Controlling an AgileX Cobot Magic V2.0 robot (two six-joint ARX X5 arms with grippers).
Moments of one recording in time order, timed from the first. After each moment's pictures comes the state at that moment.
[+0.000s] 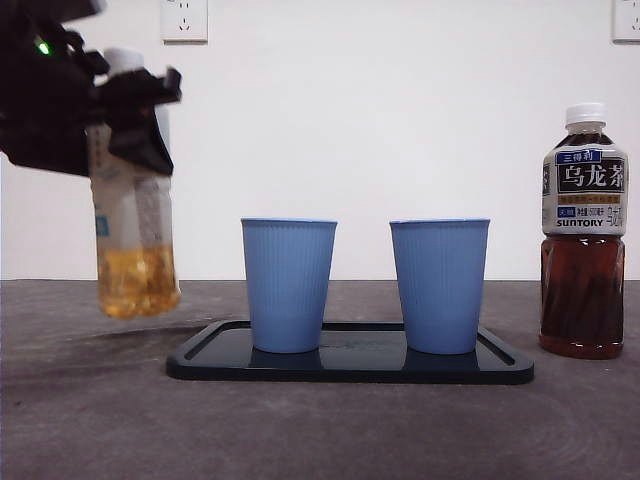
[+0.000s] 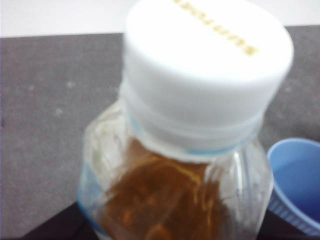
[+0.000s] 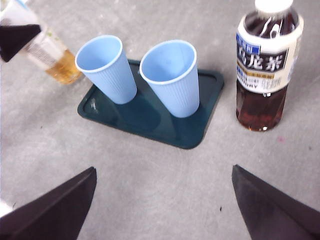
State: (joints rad) left arm -0.48 1.21 0.62 0.23 -0.20 -0.15; right arm 0.18 0.46 0.80 -0.93 -0.37 0.13
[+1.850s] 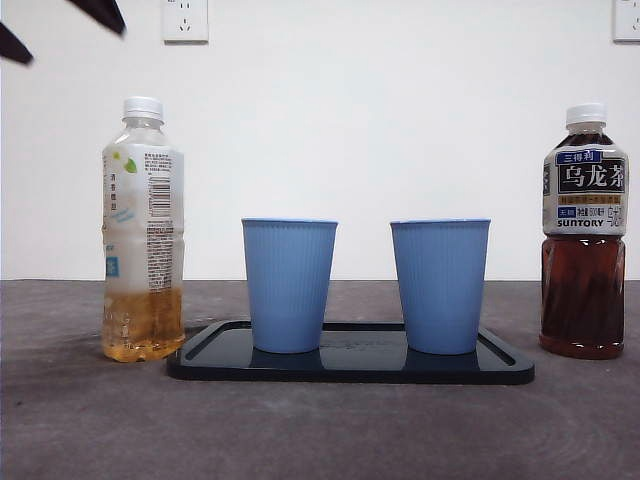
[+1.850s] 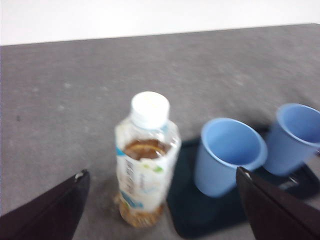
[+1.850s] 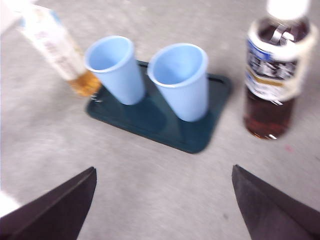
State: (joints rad) left arm -0.57 0.74 0.79 -0.44 -0.16 -0.17; right arm 0.18 0.46 0.80 -0.91 -0.42 0.09
